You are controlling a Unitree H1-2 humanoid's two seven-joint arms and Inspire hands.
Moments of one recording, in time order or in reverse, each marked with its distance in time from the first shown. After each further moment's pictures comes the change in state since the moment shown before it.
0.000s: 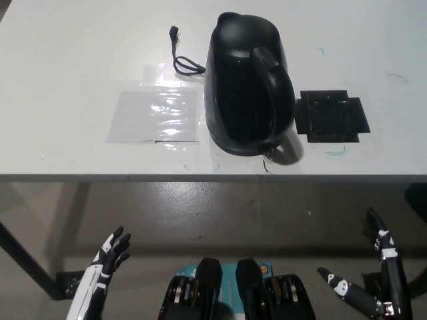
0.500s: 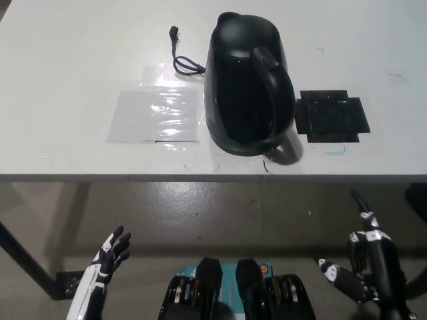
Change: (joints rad) left_arm -0.004 0.000 0.001 0.000 0.000 0.000 0.000; right_arm -0.059 -0.001 0.043 -0.074 -0.307 0.068 -0.028
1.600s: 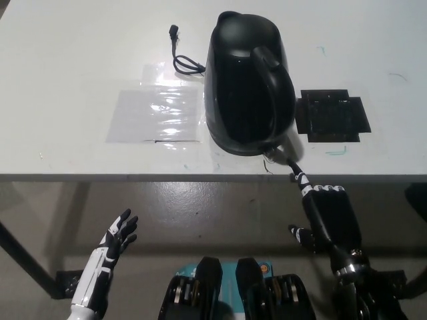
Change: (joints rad) left_arm -0.059 0.002 -0.011 0.000 0.000 -0.007 -0.012; right_arm -0.287 -0.062 0.209 0.201 -0.457 0.350 0.041
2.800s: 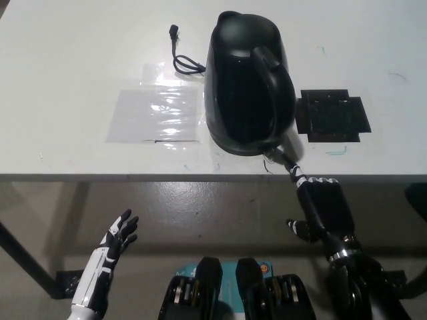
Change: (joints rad) left_arm 0.000 0.003 -0.003 0.000 0.002 -0.001 0.000; right_arm -0.076 -0.010 0.038 0.094 0.039 0.043 0.005
